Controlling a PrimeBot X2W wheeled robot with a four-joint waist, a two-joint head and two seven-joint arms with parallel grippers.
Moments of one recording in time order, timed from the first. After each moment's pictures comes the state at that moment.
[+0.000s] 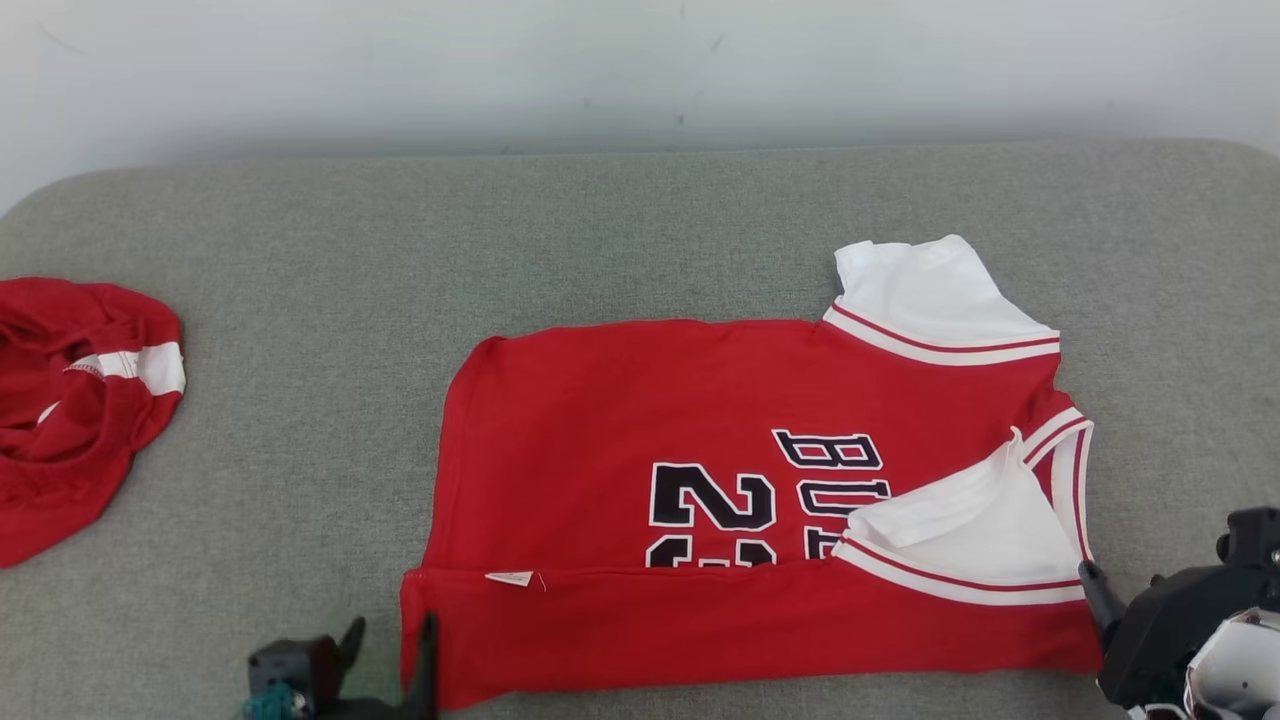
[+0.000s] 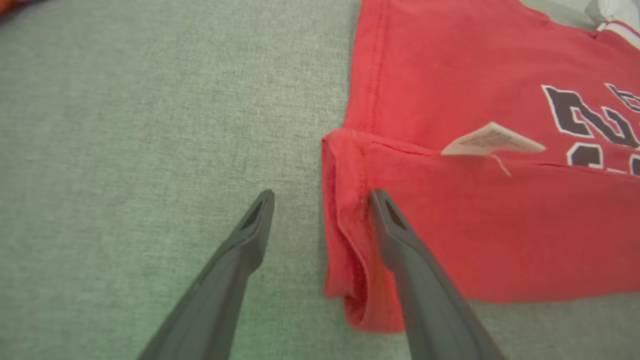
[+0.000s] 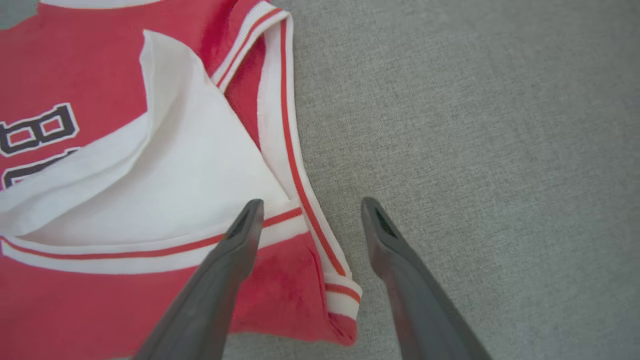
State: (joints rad) left arm -0.16 0.38 -0.59 0.28 -0.76 0.27 -0.09; right arm -0.10 -0.05 -0.33 0.10 0.18 0.13 0.66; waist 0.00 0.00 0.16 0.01
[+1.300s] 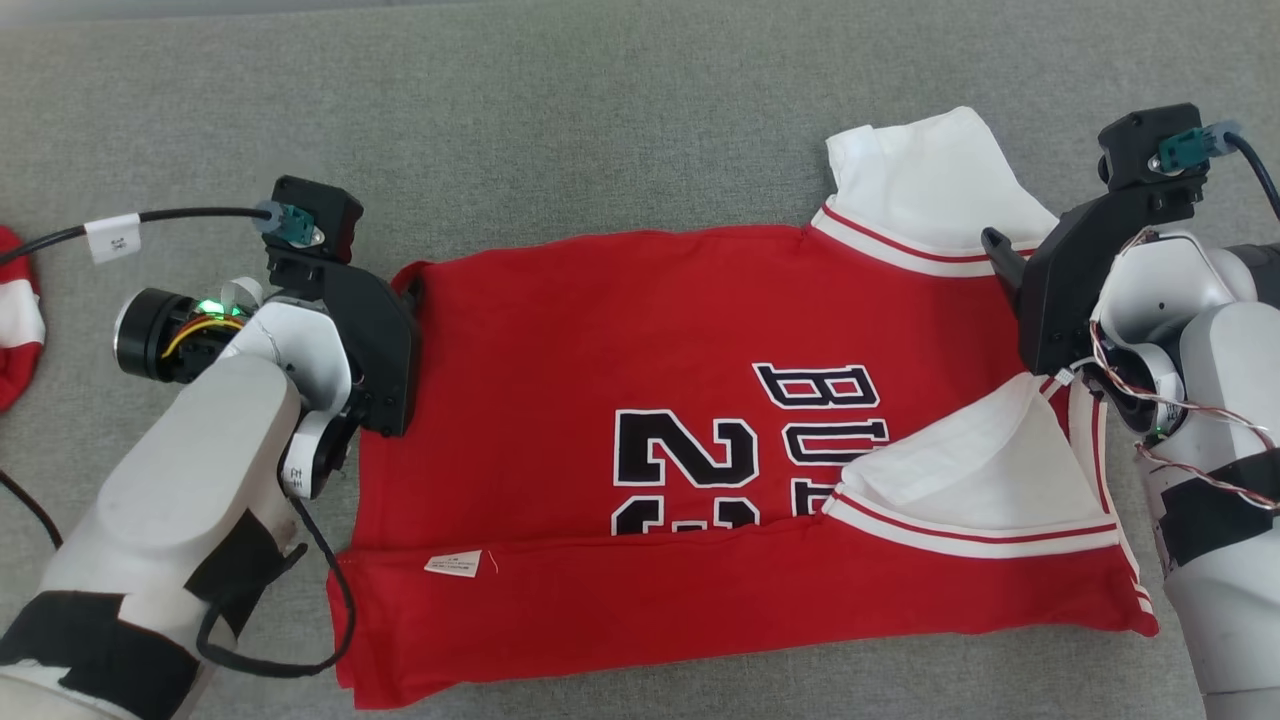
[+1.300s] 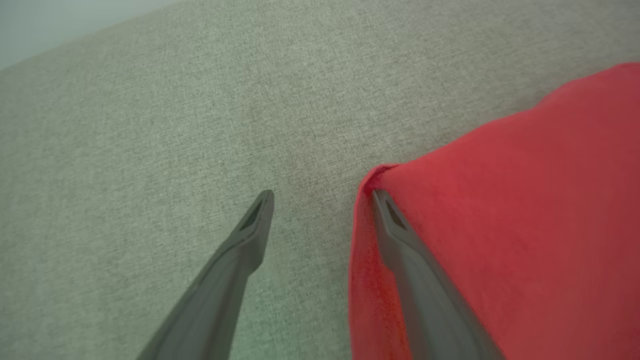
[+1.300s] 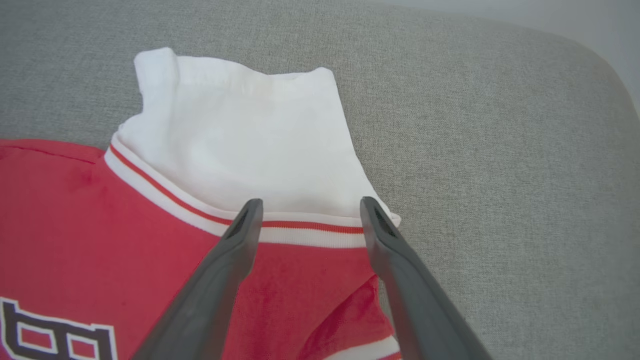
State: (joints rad) left arm -0.96 0.37 -0.73 0.66 -0.67 0.05 0.37; right arm -0.77 -0.26 0.09 0.45 0.20 0.13 0.69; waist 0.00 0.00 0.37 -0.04
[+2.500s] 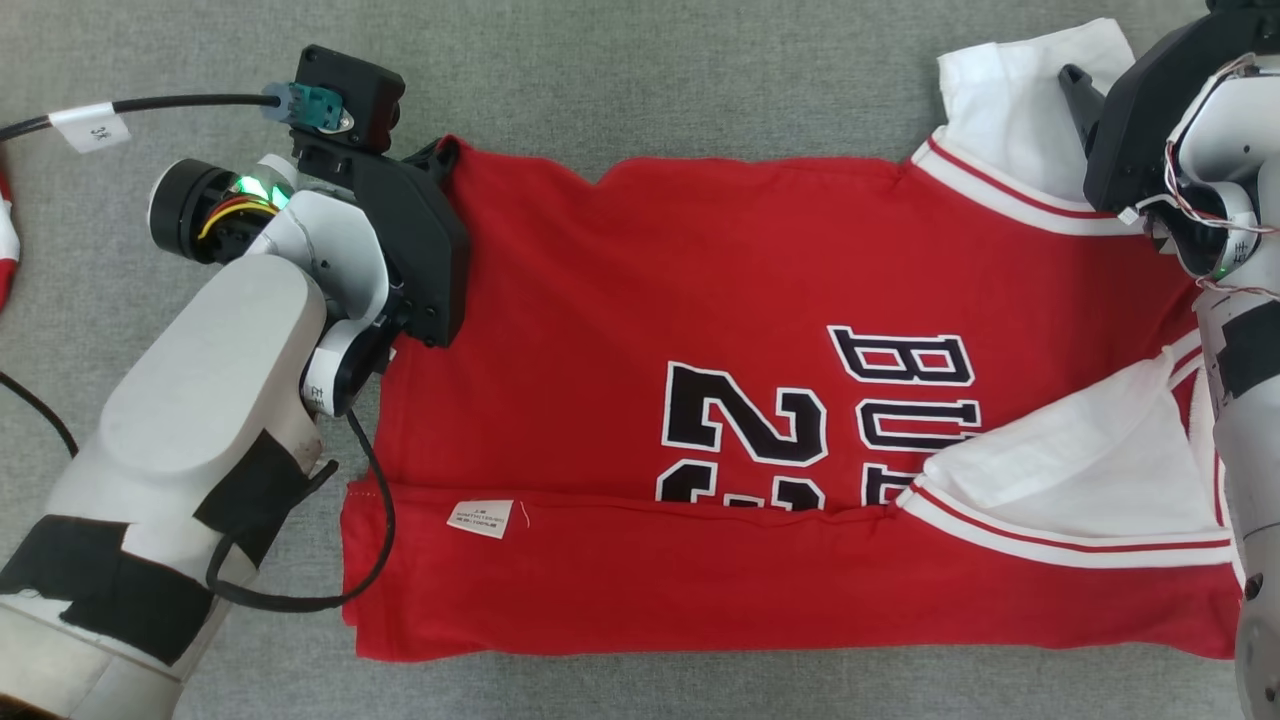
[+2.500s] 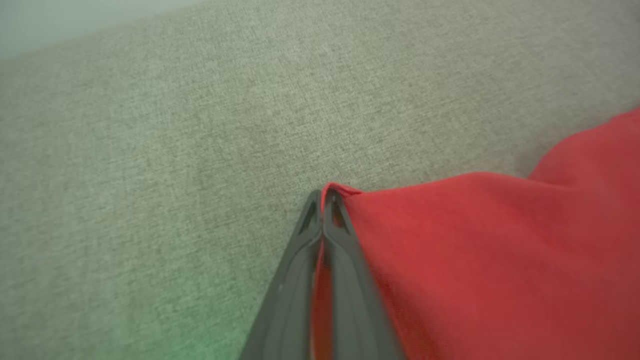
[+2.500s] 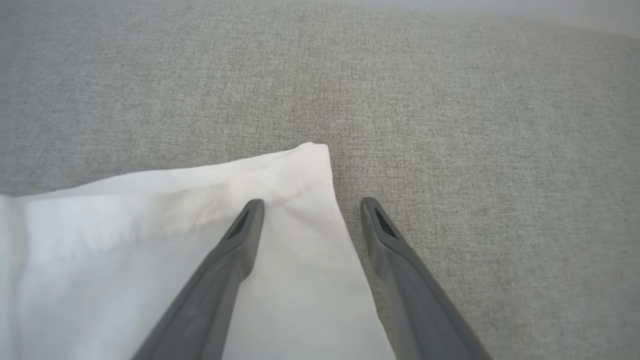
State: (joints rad) left arm -1.09 0.33 -0.73 0.61 -0.71 -0.01 0.37; right arm -1.11 -0.27 0.03 0.82 0.16 0.13 0.54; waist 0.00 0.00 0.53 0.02
